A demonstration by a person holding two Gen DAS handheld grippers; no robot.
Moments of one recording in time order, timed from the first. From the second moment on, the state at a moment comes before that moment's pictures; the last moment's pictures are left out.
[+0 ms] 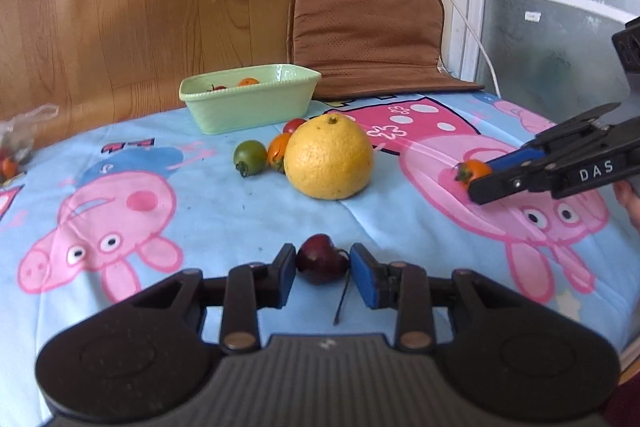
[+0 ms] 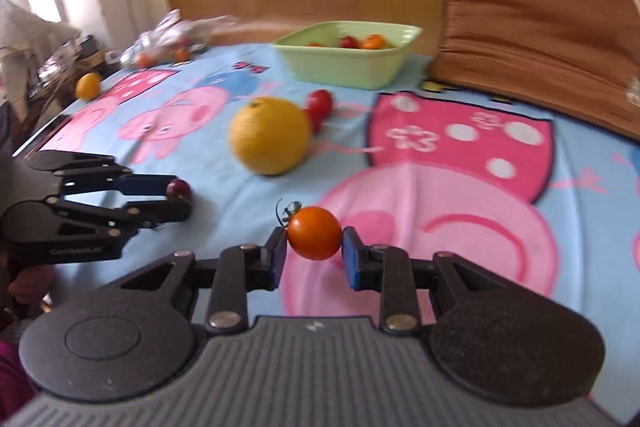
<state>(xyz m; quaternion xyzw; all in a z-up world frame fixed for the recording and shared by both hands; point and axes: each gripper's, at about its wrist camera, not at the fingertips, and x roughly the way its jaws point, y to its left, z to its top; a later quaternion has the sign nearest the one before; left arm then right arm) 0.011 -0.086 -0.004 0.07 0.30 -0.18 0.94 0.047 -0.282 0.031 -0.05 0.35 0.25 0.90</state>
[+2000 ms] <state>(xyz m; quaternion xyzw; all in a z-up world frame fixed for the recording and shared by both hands) -0.017 -0.057 -0.004 0.04 0.28 -0.13 0.95 0.045 -0.301 0.010 -0.03 0.31 0.30 0.90</state>
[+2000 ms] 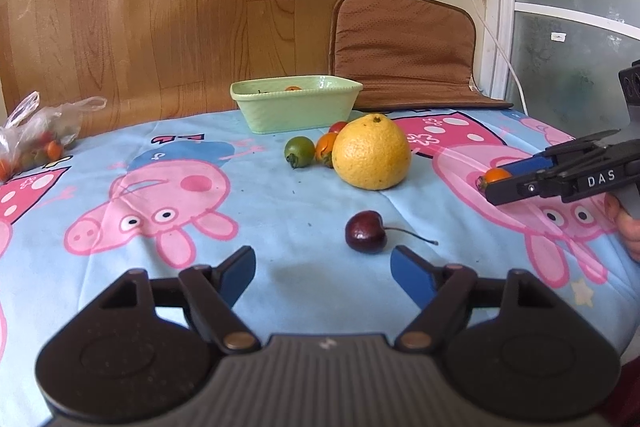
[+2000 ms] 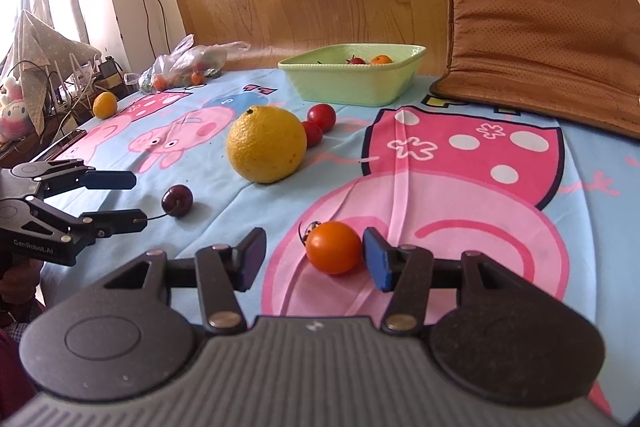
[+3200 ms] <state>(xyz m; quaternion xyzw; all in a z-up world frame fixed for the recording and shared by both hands) 0.023 -0.089 -0.007 0.06 0.30 -0.17 0.93 0.045 -0.291 0.005 -0.08 0.29 0.29 0.91</state>
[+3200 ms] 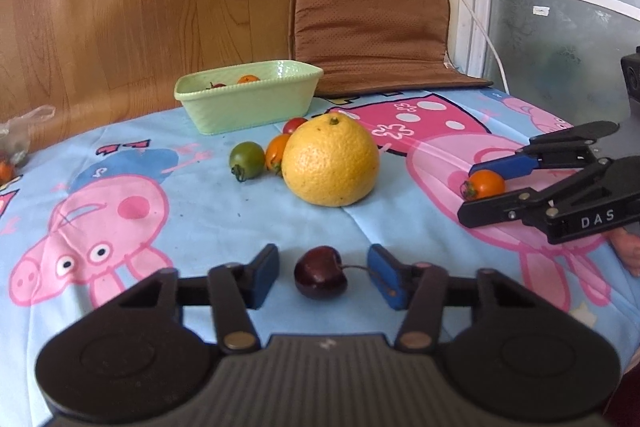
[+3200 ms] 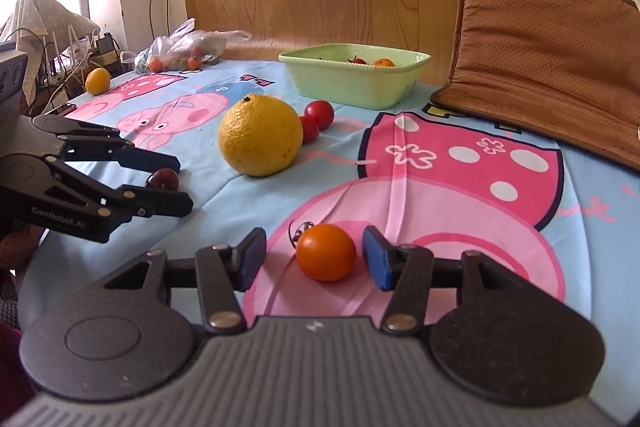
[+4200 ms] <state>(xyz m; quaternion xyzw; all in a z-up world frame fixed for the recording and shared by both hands) 0.266 -0.078 0.032 0.02 0.28 -0.15 0.95 0.263 -0.246 0.026 0.04 0.25 0.27 0.93</state>
